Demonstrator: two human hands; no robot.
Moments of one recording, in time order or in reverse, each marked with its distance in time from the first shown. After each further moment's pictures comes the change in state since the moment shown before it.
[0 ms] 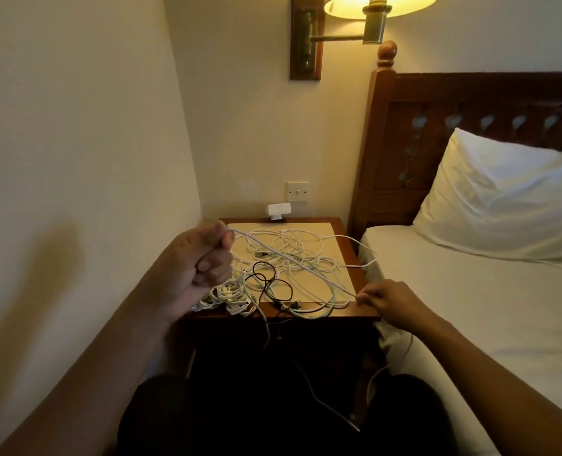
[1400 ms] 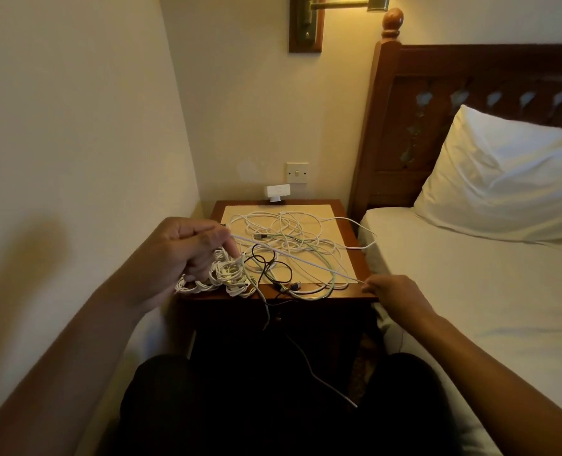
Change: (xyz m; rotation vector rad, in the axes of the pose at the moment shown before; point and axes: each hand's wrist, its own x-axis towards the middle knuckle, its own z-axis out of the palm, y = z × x) left_hand -0.023 0.016 -0.001 0.512 -0.005 -0.033; right_hand -0.009 0.022 0.026 -0.139 0.141 -0.001
